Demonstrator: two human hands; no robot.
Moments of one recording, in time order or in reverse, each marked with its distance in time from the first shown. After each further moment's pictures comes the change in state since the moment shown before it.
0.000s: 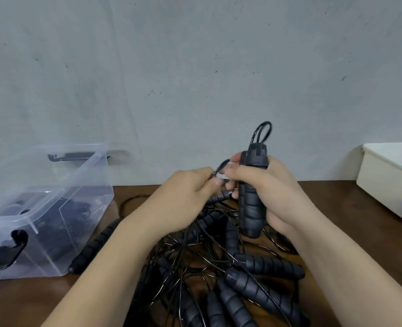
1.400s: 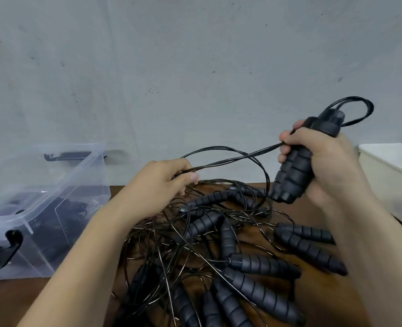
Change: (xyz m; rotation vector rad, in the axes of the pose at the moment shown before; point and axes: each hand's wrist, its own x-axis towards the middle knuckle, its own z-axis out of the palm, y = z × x) left_hand 0.003 -0.024 -0.028 0.038 0.070 -0.061; right_hand 0.002 -0.045 -0.049 0.225 0.262 -0.208
